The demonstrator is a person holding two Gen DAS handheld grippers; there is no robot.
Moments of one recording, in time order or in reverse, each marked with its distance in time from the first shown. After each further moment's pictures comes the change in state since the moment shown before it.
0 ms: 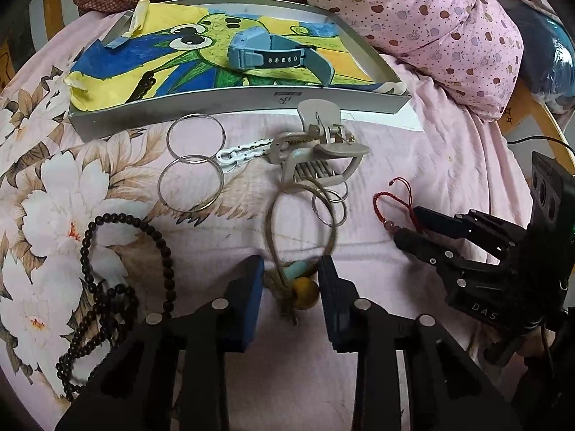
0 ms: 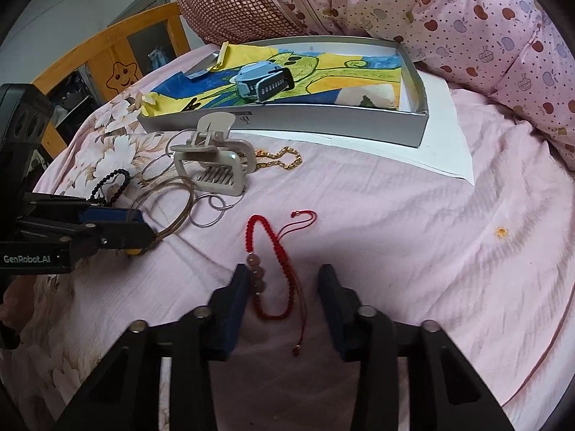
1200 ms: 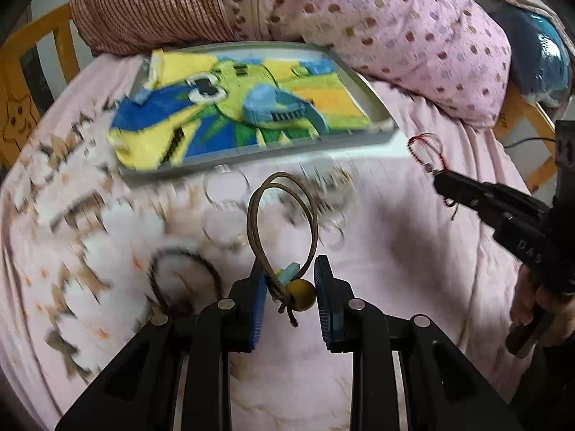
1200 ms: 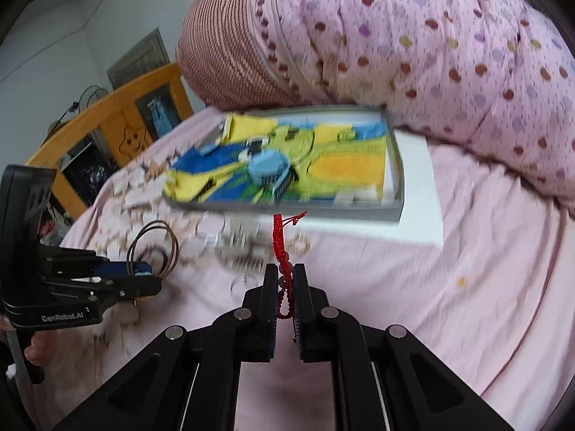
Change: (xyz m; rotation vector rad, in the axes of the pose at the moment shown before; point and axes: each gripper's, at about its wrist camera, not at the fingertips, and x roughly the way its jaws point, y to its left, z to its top) left arm -0.058 -0.004 0.018 0.061 -0.088 0.087; right arm -0.067 0.007 0.057 0.082 -0.199 -0.004
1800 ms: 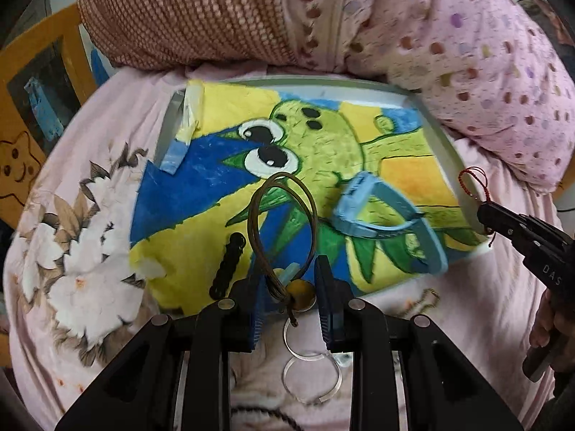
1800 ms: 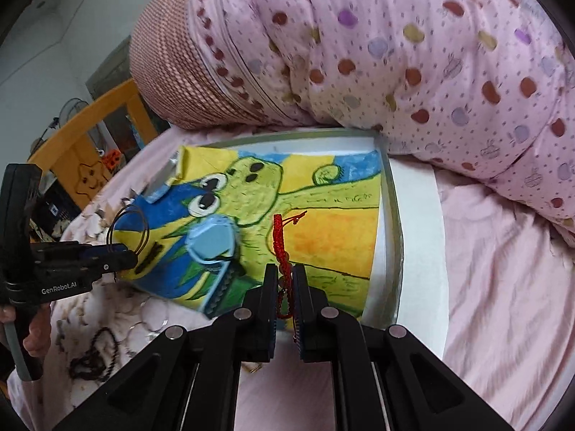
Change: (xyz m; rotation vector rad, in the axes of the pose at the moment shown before) left arm 0.064 0.072 0.101 -0.097 0.004 0.113; right arm 0.096 -0.053 0.076 0.045 0.059 -0.022
